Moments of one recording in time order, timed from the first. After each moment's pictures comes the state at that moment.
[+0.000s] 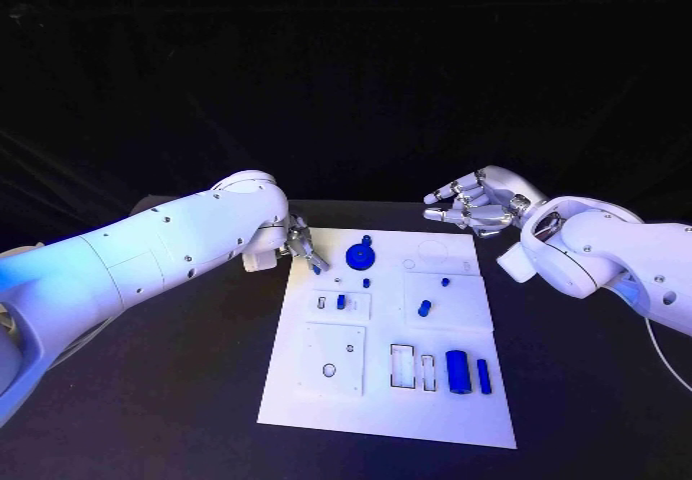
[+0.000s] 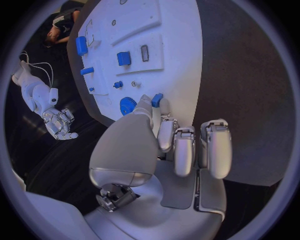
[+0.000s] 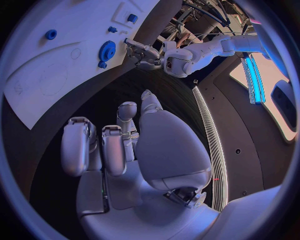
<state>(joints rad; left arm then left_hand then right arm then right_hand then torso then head) 1.36 -0.43 -0.01 1.06 -1.04 0.31 -0.65 1.35 0.01 0.04 0.20 0.11 0.98 0.03 0.49 0.61 1.40 -0.03 1.27 1.28 1.47 -0.09 1.57 1.31 0.02 1.47 0.02 1.51 1.31 1.27 -0.98 0.03 1.57 -0.80 -0.31 0.05 1.41 -0.05 -0.13 0.27 0.32 0.99 0.14 0.07 0.07 1.29 0.05 0.75 1.02 1.47 -0.03 1.47 1.31 0.07 1.43 0.07 1.35 1.22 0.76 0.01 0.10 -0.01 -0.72</state>
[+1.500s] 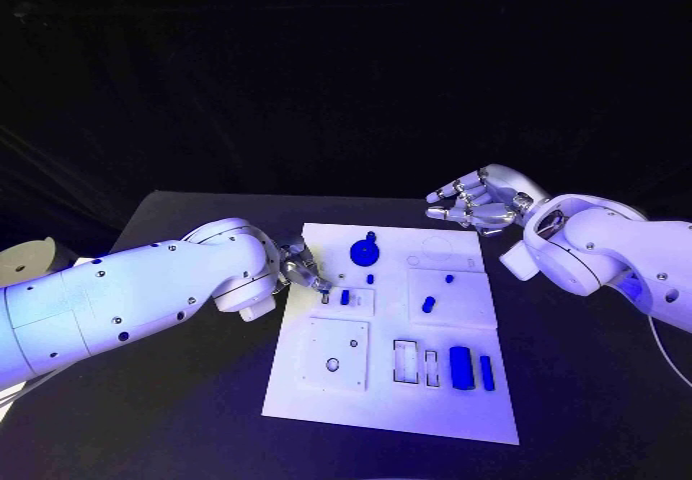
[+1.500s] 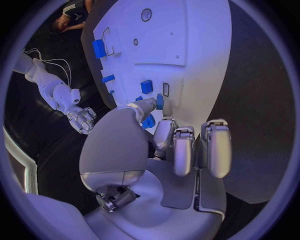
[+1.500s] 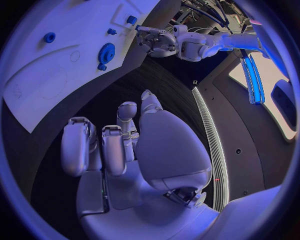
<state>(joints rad) 1.28 -0.69 -0.04 1.52 -0.98 -0.06 -0.64 1.23 -0.16 0.60 0.19 0.17 0.95 0.05 0.59 0.65 1.42 -0.04 1.25 1.21 1.47 -0.09 1.57 1.31 0.02 1.46 0.02 1.52 1.31 1.26 -0.97 0.03 1.56 -0.80 -0.30 0.05 1.41 -0.05 -0.13 0.27 0.32 0.99 0.14 0.07 0.07 1.29 0.05 0.75 1.02 1.47 -0.03 1.47 1.31 0.07 1.43 0.07 1.35 1.22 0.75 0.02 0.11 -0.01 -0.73</state>
